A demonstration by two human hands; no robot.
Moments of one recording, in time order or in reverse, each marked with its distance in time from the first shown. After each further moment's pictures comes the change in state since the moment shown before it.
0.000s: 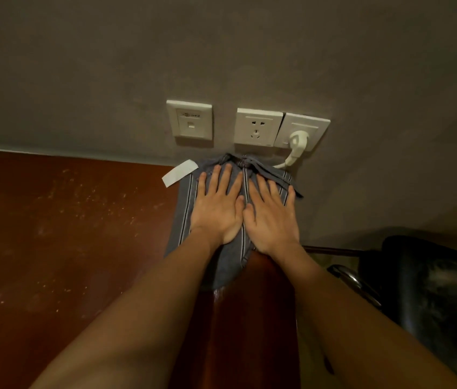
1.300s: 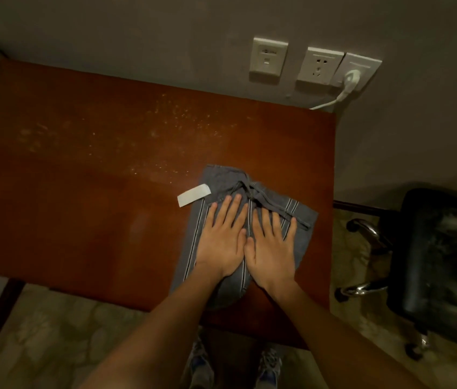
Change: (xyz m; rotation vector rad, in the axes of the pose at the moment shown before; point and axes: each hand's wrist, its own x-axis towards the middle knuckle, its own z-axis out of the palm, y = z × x) left_hand -0.332 -0.027 0.008 -0.067 -0.021 -0.047; right_hand -0.287 -0.142 0.046 -0.036 -0.051 -0.068
